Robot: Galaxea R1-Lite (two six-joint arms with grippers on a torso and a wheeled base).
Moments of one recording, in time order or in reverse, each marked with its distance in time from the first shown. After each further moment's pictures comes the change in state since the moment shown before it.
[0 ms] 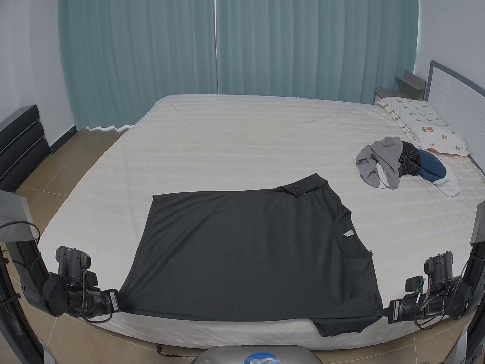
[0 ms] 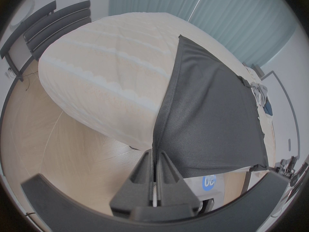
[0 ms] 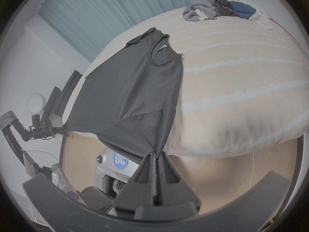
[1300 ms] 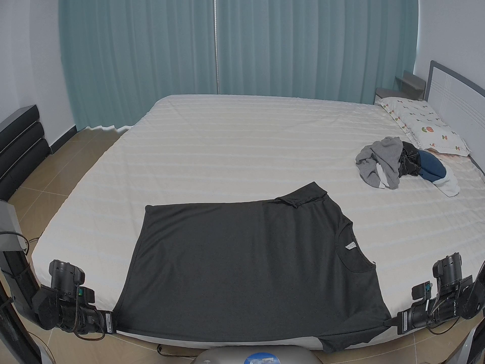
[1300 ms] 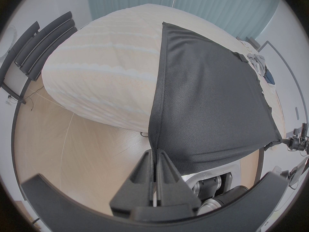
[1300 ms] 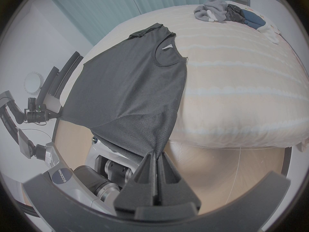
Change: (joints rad) left arm -0.006 -0.108 0.119 0.062 0.042 0.185; right arm -0.005 -0.219 0.000 0.293 -0.035 -0.147
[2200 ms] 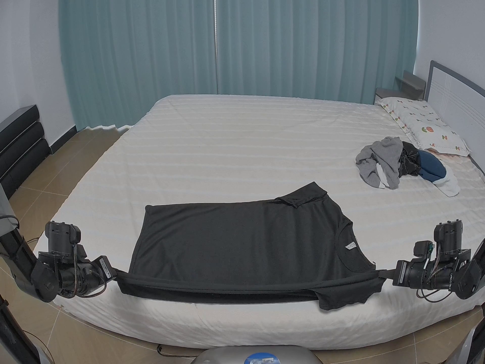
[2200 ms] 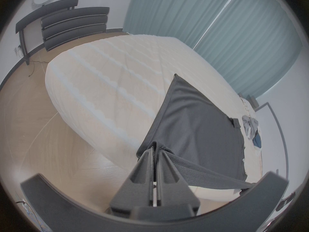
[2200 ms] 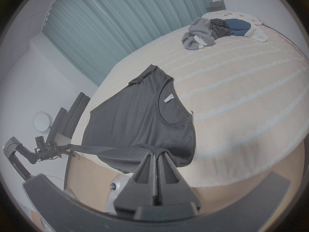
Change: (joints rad) left arm 0.000 -0.049 -0.255 0.005 -0.015 -0.431; right arm 0.012 0.021 -0.226 -0.134 0.038 0.333
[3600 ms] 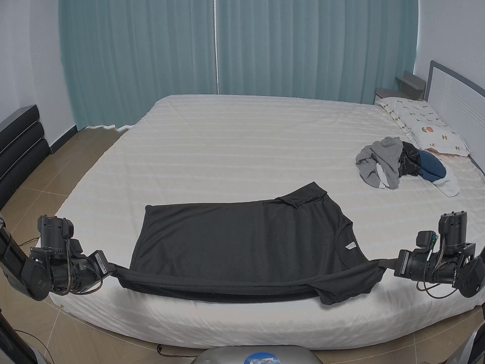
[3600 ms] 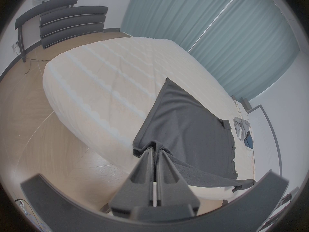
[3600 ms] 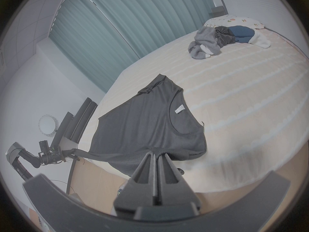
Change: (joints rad) left arm -0.003 -0.101 -0.018 0.088 -0.059 -0.009; right arm 0.040 -0.079 -0.026 0.011 0.001 0.056
